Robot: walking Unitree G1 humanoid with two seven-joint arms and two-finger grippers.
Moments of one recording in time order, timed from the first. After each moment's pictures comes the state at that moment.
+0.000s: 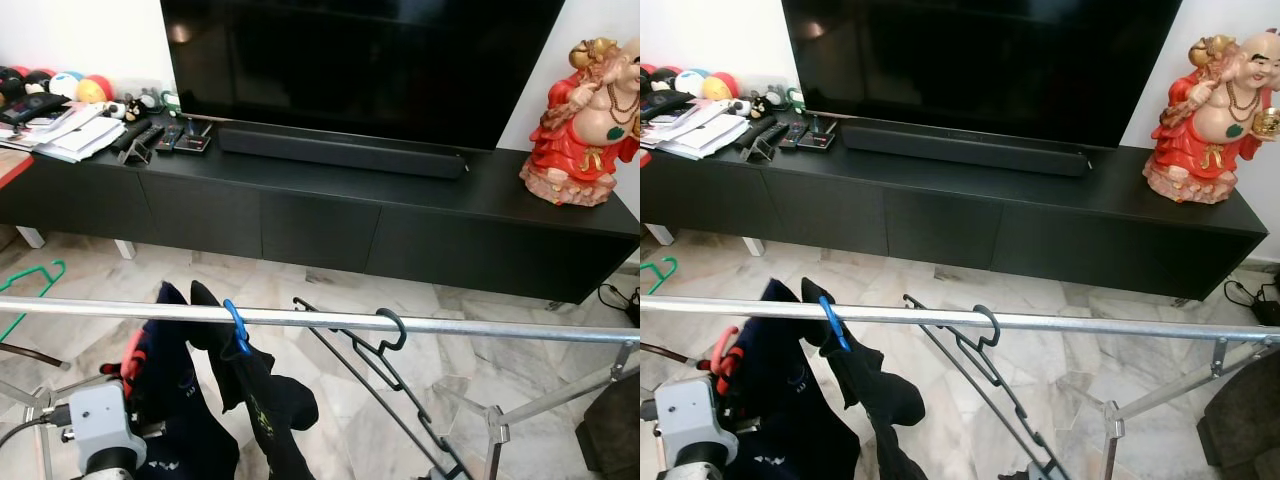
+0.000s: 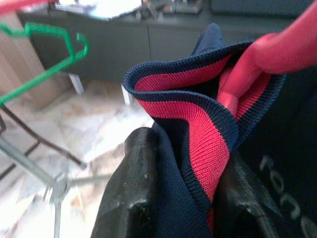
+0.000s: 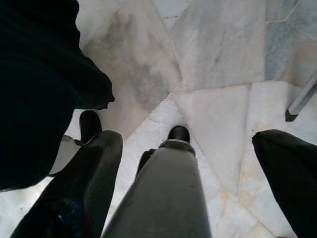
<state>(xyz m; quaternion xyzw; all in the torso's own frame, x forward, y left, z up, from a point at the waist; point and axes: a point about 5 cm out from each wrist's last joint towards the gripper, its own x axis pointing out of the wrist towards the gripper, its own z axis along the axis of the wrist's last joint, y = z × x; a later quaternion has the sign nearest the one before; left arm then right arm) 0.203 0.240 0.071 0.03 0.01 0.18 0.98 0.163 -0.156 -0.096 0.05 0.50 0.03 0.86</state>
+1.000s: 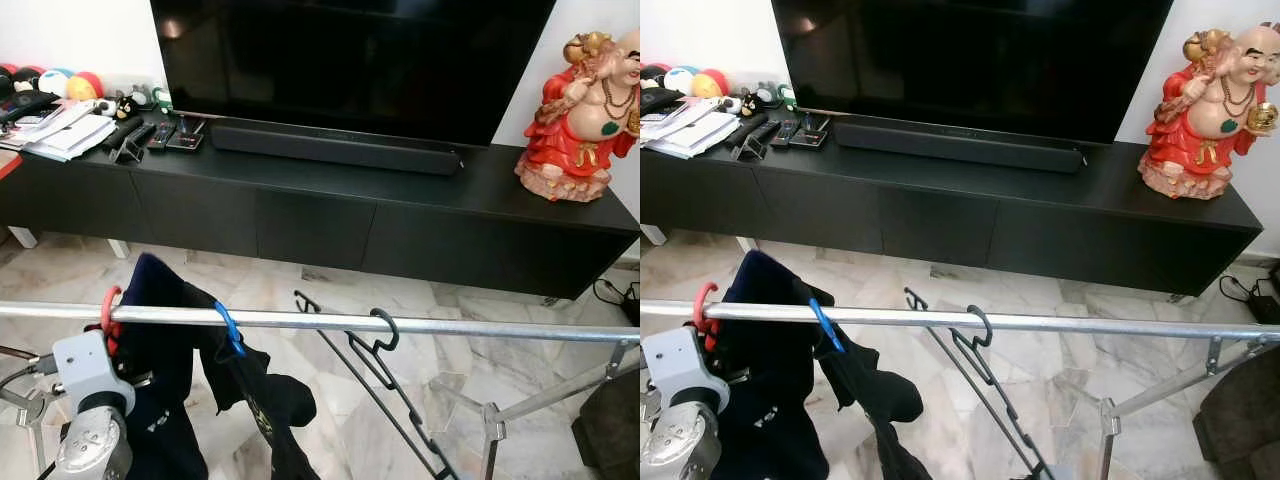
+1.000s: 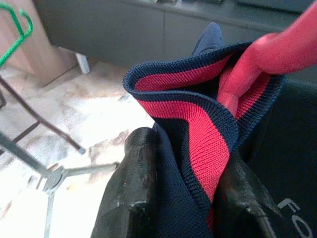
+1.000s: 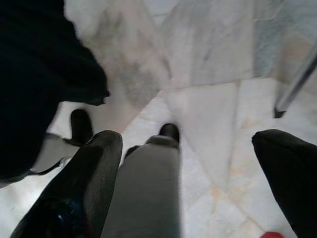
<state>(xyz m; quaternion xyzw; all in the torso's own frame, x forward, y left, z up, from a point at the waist) 0.247 0.266 0.079 -0.02 0.06 0.22 0.97 0.159 -0.170 -0.097 0.05 0.50 0.02 0.86</state>
